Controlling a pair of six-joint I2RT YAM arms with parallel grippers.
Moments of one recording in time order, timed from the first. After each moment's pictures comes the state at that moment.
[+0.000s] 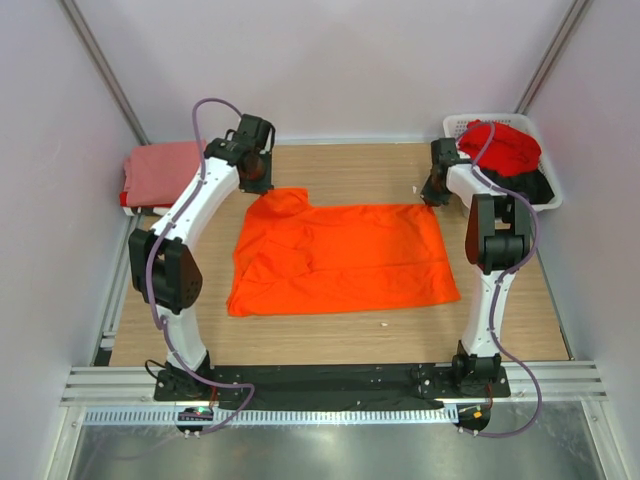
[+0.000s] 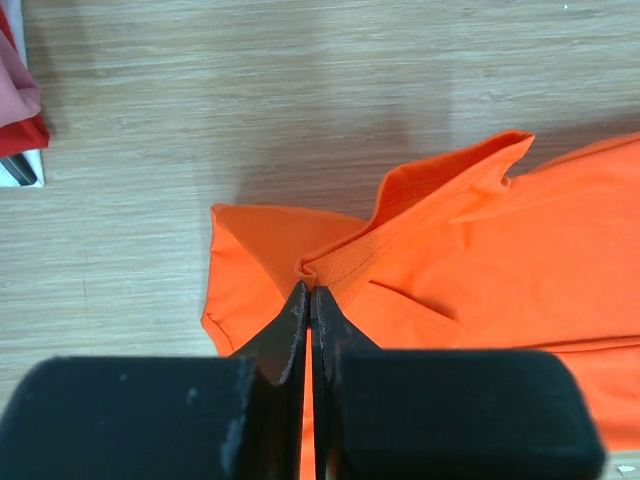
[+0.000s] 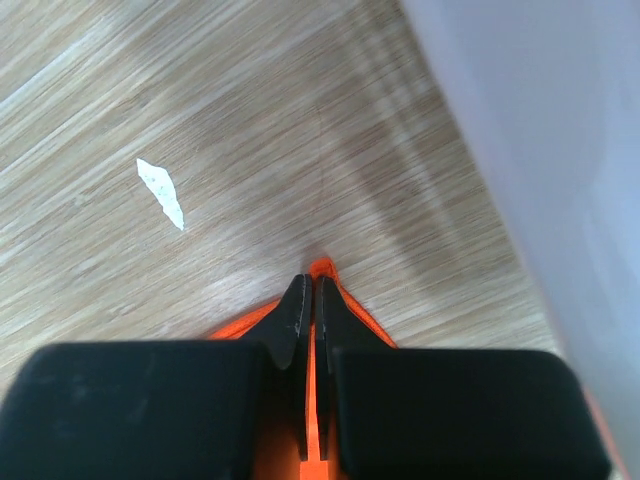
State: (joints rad) left arm -0.36 1.88 1.83 -0.93 -0.16 -0.26; right arm 0.03 2.19 1.66 -0.54 0.19 0.52
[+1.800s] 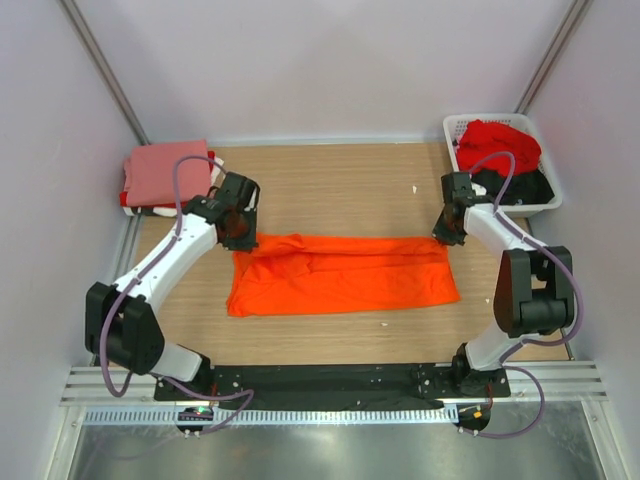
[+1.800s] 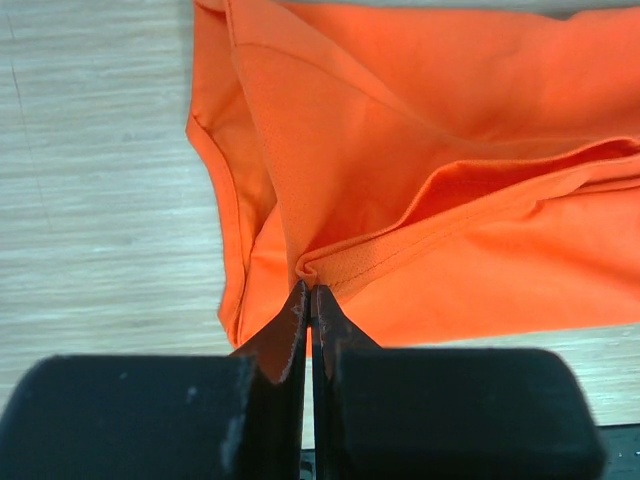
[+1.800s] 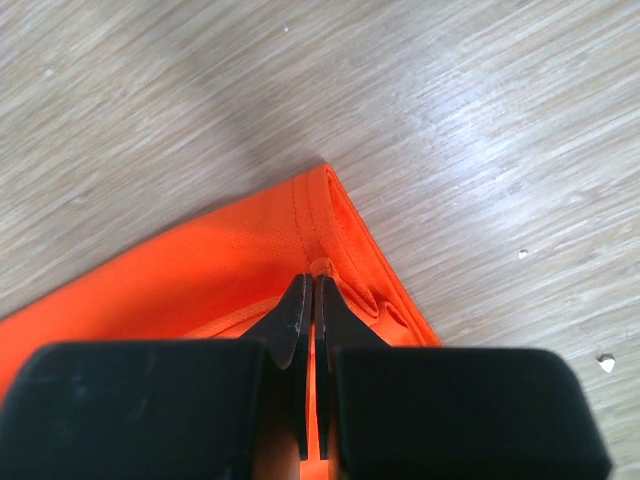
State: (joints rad) left arm -0.39 1.47 1.23 -0.87 -0.11 -0.32; right arm 0.06 1.63 1.09 -0.59 0.23 0.53
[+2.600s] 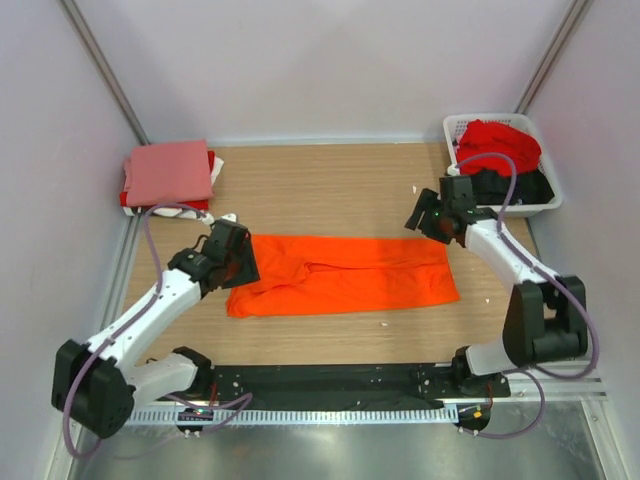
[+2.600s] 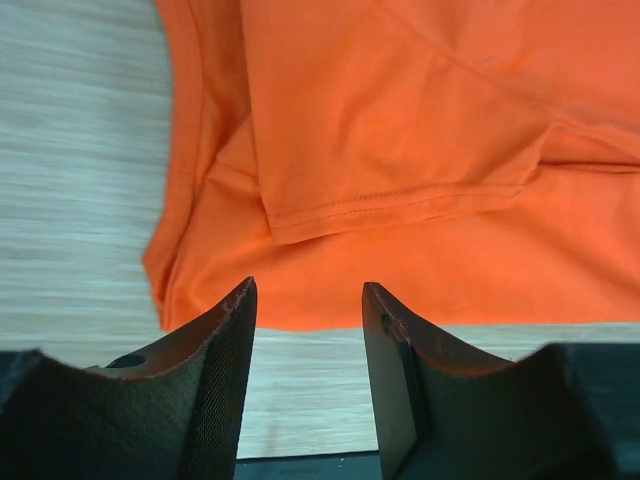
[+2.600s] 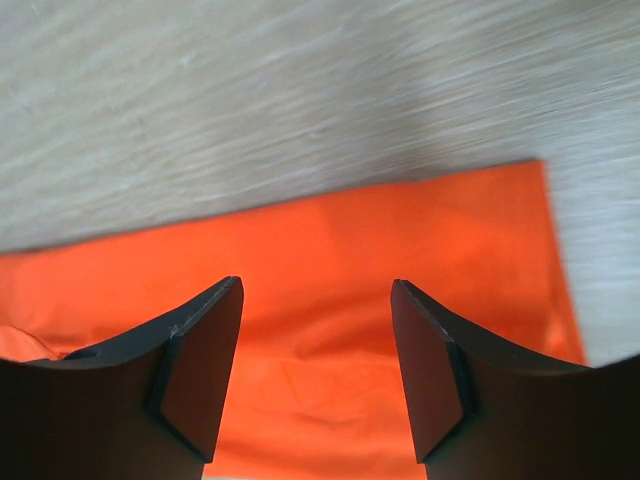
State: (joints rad) left arm -0.46 1.06 0.82 -0.72 -0.17 -0.62; right arm 0.12 1.39 0.98 -0.42 -0.01 0.52
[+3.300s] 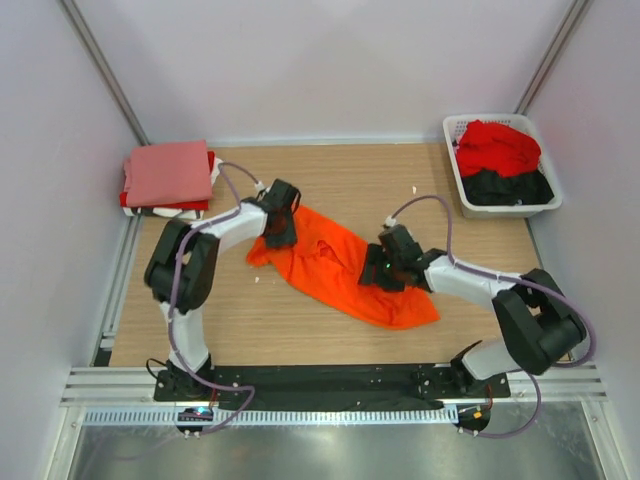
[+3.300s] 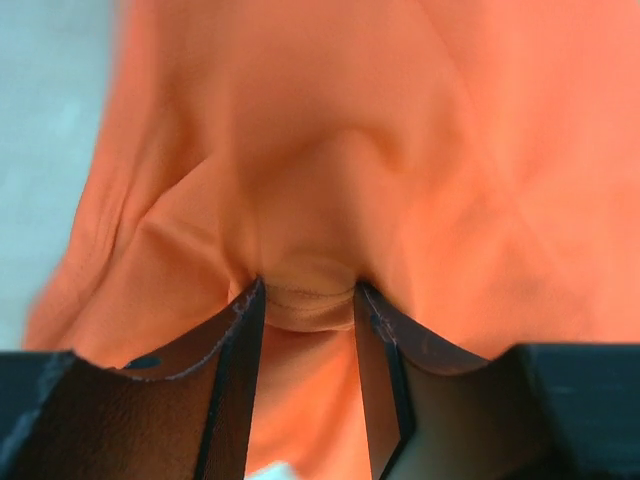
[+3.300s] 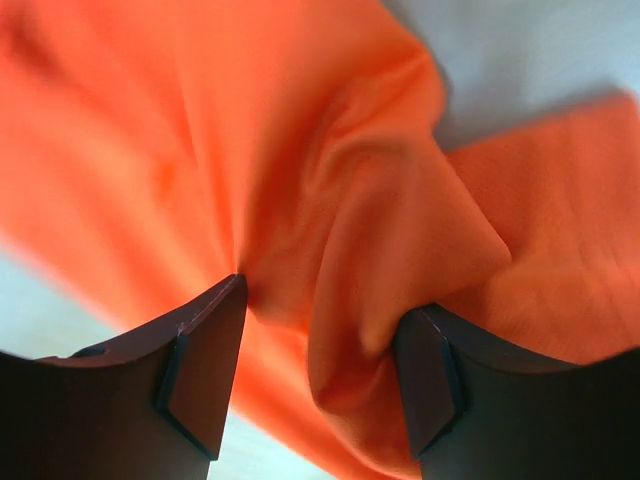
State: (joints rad) left arm -0.48 1.87 1.21 -0.47 -0.18 -0.63; right arm 0.52 1.47 0.71 -0.24 -0.03 0.67
